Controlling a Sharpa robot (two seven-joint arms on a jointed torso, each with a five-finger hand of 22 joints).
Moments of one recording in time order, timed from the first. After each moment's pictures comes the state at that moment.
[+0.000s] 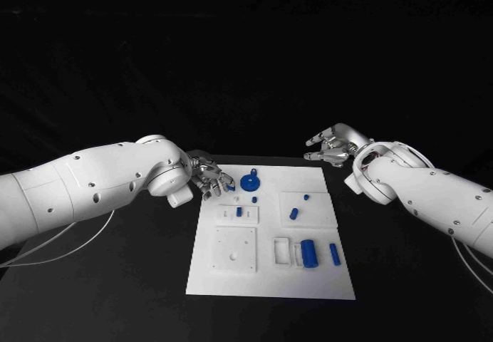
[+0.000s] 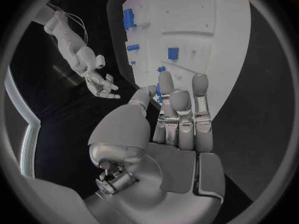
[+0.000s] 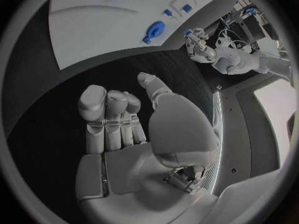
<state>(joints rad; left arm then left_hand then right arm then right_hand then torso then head) 1.44 -0.64 -0.17 1.28 -0.67 0.03 -0.44 1.10 0.11 0.06 -0.16 0.78 1.16 0.05 0.09 0.87 1.47 -0.05 0.48 0.13 1.37 -0.12 1.15 0.54 0.02 1.27 -0.14 0.40 1.31 1.09 -0.71 0.31 1.20 -1.28 -0.28 -0.10 1.27 -0.14 0.18 -0.07 0.53 1.00 0.11 0.06 0.06 1.27 0.00 0.98 1.16 1.43 -0.07 0.95 0.99 0.08 1.47 -0.09 0.88 1.31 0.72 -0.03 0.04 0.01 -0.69</state>
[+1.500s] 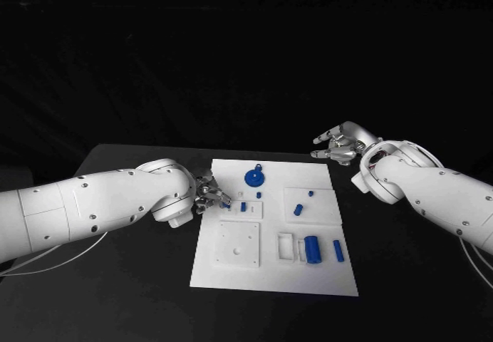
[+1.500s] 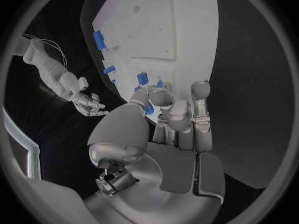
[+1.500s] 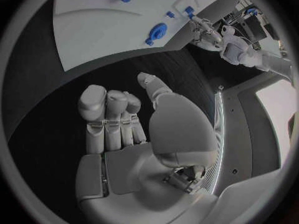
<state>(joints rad) 1.39 -0.70 -0.24 1.43 -0.88 -0.13 -0.54 1.10 0.09 0.10 -0.17 0.79 1.18 0.04 0.07 0.91 1.49 -0.08 0.76 0.88 1.41 -0.15 1.31 0.70 0.02 1.28 -0.17 0.66 1.31 1.08 -0.72 0.30 1.20 -1.28 -0.29 -0.11 1.27 -0.14 0.20 -0.06 0.53 1.00 0.11 0.06 0.06 1.27 0.00 0.98 1.16 1.43 -0.07 0.95 0.98 0.08 1.47 -0.09 0.87 1.31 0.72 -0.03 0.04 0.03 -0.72</state>
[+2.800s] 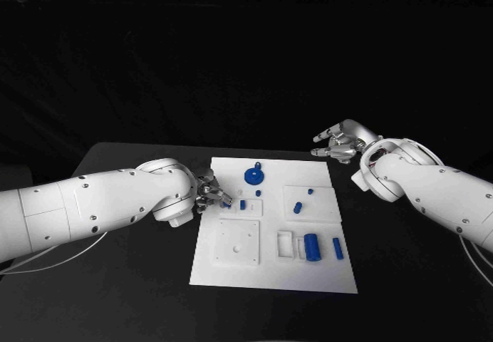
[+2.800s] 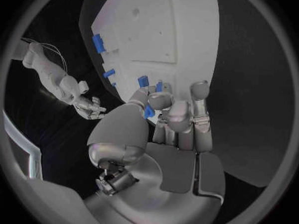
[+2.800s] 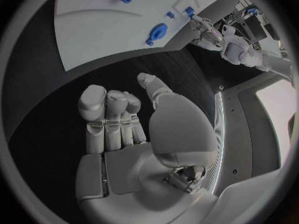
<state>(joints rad) 1.38 -0.69 -0.24 1.44 -0.91 -0.11 -0.55 1.09 0.08 0.10 -0.16 0.81 1.18 0.04 0.06 0.99 1.49 -0.08 0.80 0.96 1.42 -0.15 1.31 0.71 0.03 1.27 -0.17 0.67 1.31 1.08 -0.72 0.31 1.21 -1.28 -0.29 -0.11 1.27 -0.14 0.20 -0.06 0.53 1.00 0.11 0.06 0.06 1.27 0.00 0.98 1.16 1.43 -0.07 0.95 0.98 0.08 1.47 -0.09 0.87 1.31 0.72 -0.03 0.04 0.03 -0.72</state>
